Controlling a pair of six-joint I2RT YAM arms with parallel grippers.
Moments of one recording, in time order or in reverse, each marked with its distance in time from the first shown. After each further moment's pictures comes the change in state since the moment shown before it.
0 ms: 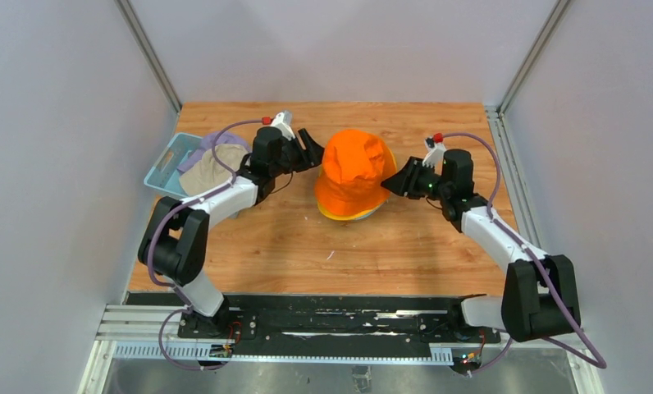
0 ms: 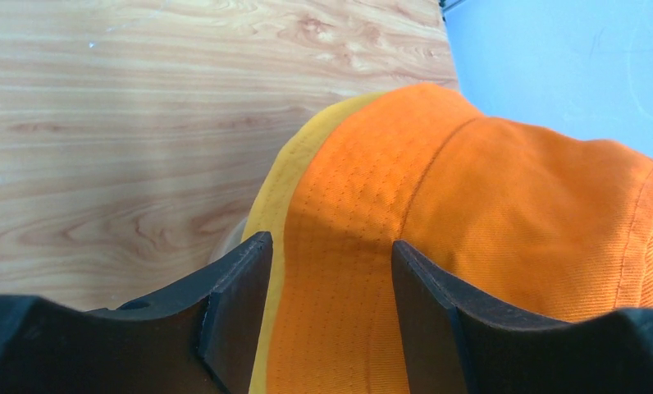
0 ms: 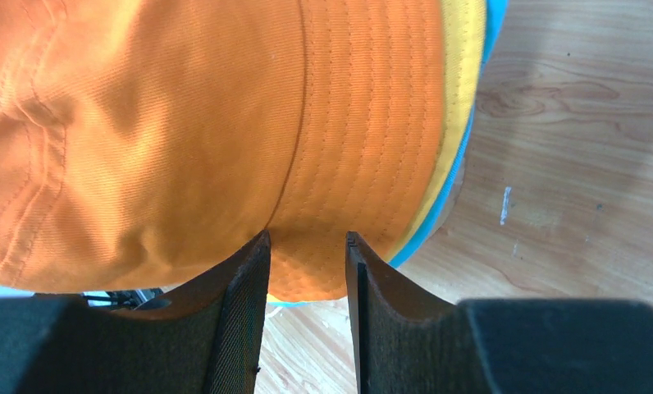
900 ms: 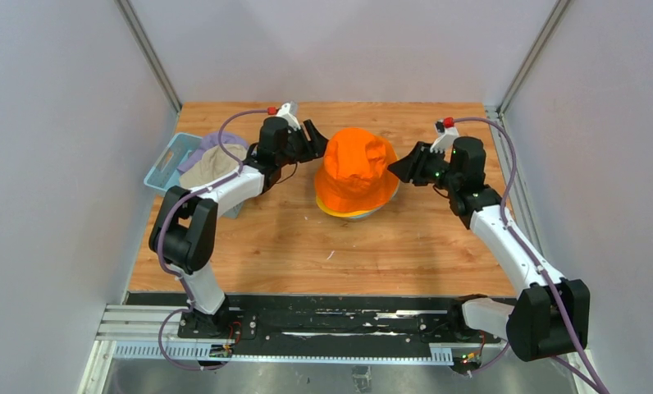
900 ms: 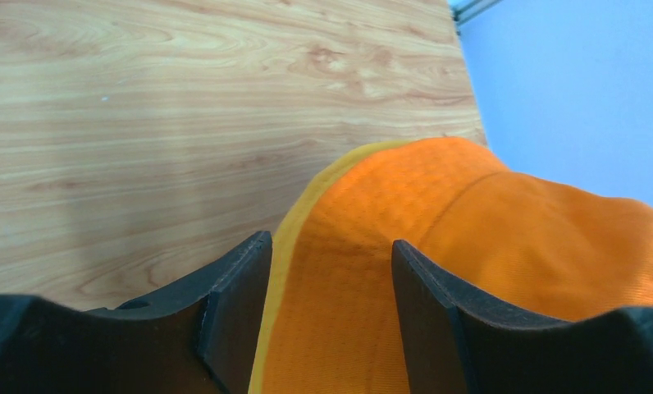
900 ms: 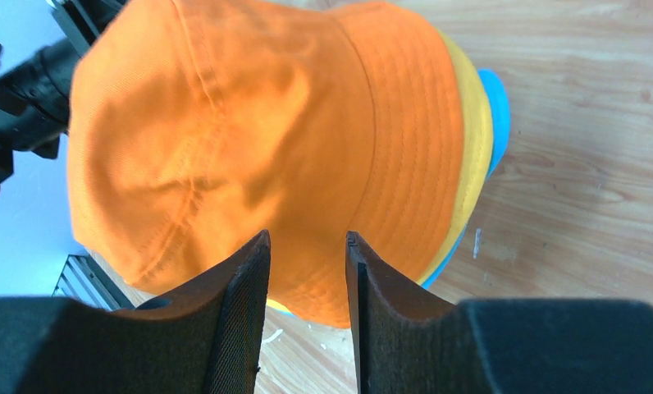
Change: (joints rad) left arm 0.000 0.119 0.156 -0.018 -0.005 0.044; right arm 0.014 -0.111 0.113 -0.151 0.101 -0.062
